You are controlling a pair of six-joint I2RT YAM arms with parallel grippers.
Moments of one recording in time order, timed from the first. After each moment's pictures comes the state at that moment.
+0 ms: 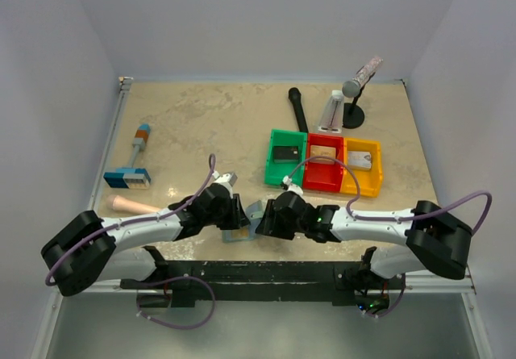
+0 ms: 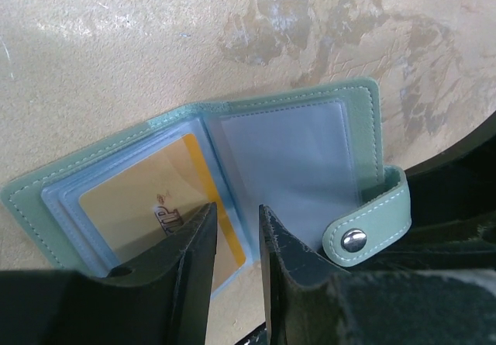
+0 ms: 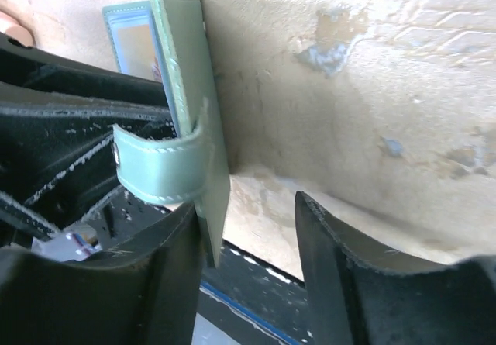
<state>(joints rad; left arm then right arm) -0.86 1.23 0.41 0.04 0.05 -0.86 1.09 1.35 0.57 -0.06 0.07 1.19</state>
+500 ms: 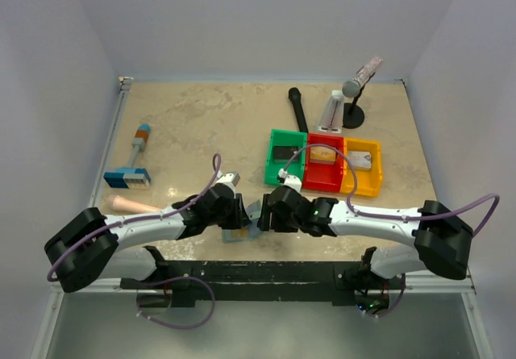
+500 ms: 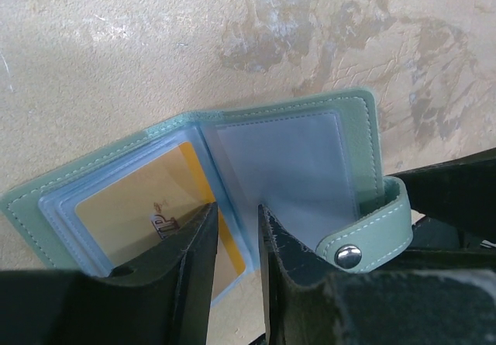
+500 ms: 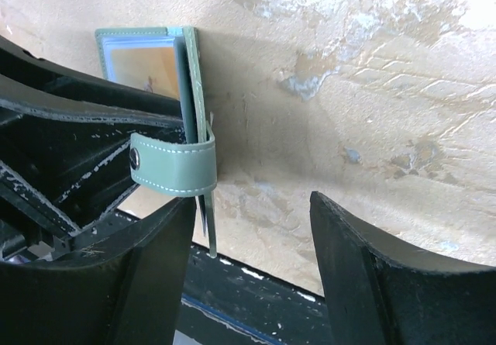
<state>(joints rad) -0.88 1.26 0.44 0.01 0.00 -0.85 1.11 1.32 0.70 -0.30 0.20 1.06</state>
